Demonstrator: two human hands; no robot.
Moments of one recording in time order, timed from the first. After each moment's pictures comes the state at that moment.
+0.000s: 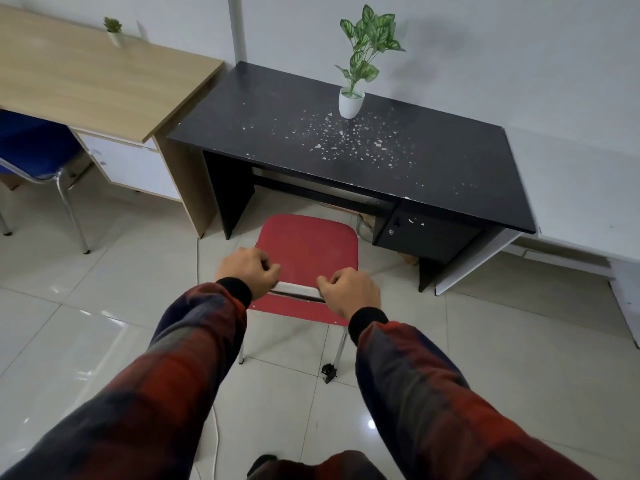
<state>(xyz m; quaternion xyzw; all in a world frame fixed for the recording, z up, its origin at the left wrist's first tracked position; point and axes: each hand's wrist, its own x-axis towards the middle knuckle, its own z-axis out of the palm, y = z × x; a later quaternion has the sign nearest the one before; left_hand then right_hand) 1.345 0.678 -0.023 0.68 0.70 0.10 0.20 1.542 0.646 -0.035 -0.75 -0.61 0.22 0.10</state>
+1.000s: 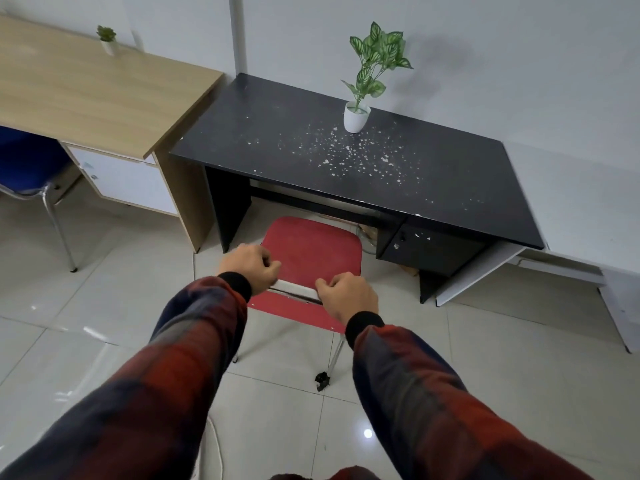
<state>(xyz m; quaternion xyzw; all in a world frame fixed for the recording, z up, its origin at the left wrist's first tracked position) 1.293 0.746 -0.028 0.71 0.67 0.10 0.19 1.486 0.693 -0.038 -0.77 -0.59 0.21 0.10</state>
